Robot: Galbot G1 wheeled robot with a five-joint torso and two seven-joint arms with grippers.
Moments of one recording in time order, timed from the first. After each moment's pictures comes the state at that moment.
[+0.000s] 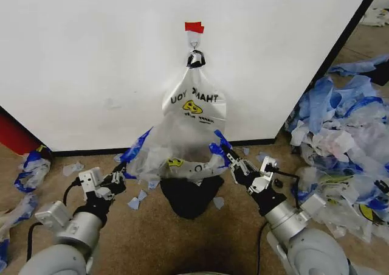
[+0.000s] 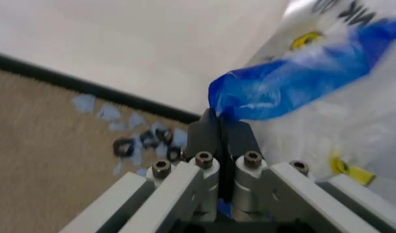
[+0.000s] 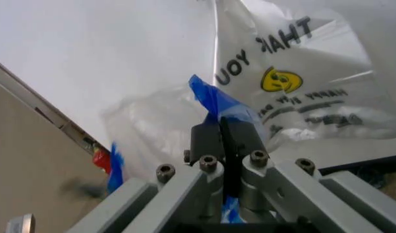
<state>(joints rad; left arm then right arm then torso) 1.73 -0.60 -0.56 -2.50 -1.22 -0.07 -0.66 -1.33 0.71 0.11 2.42 1.15 0.20 0.25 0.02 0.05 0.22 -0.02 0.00</state>
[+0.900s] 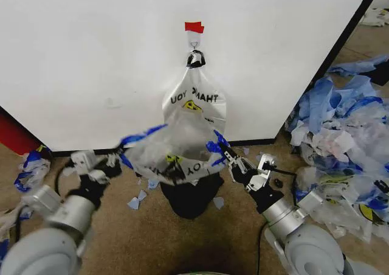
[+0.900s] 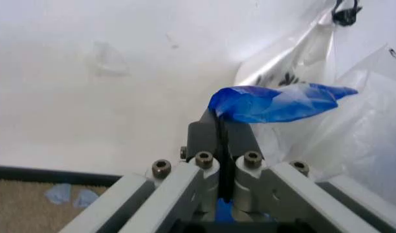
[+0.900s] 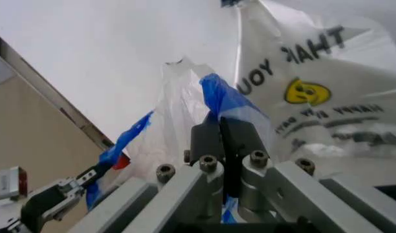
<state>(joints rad) 1.67 -0.49 -0.71 -2.50 -1.22 -0.12 -0.56 -1.25 0.75 0.07 2.35 1.15 0.21 0.13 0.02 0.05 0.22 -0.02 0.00</state>
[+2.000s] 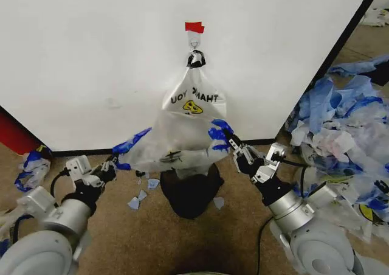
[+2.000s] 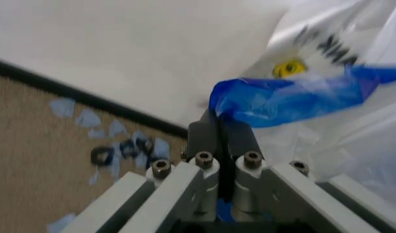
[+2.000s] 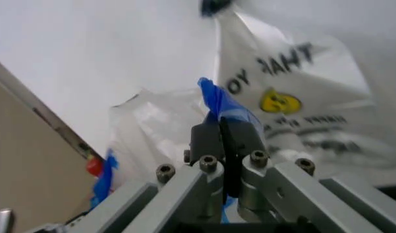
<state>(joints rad) 1.70 -0.60 -0.63 -2.50 -1.36 -0.07 -0.61 -1.28 0.76 0.11 2.36 1.10 0.18 0.22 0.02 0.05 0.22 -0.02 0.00</state>
